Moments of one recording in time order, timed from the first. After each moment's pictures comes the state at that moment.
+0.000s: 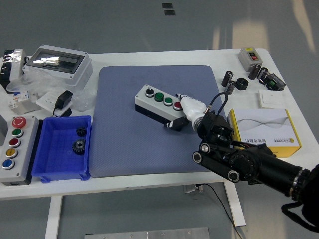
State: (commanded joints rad) left arm 0.01 0.14 -1.56 -0.18 1.79 -0.03 0.34; right arm 0.77 -0.09 0.41 0.99 -1.61 -0.32 -0.58
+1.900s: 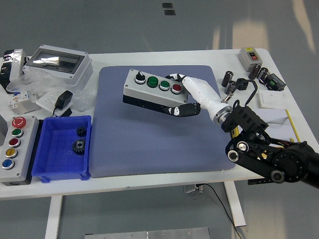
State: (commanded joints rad) left arm 0.03 0.12 -1.55 -0.18 1.77 -0.01 0.33; right arm 0.73 -0.45 0.36 1.36 -1.53 -0.38 -0.10
